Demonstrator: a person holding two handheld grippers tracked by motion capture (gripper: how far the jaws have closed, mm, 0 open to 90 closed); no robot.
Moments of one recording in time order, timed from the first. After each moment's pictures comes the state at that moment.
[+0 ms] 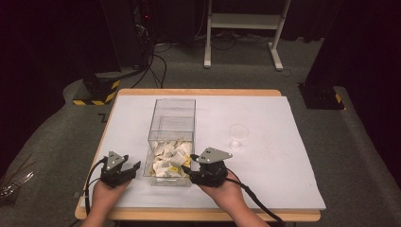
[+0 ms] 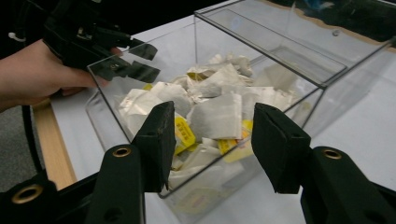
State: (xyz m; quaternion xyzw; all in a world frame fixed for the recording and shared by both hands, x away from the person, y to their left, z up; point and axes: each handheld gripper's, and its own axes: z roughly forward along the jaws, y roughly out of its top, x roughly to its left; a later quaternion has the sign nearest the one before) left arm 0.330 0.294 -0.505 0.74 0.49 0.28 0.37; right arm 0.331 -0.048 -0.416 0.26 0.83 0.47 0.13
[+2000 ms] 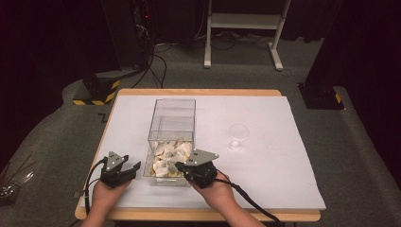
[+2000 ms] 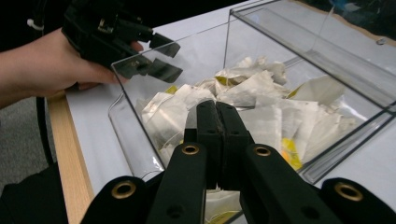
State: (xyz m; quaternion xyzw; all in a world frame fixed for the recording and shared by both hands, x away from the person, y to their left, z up) left arm 0.330 0.294 -0.505 0.74 0.48 0.27 0.38; right arm 0.329 -0.022 -0.420 0.23 0.85 0.47 0.12
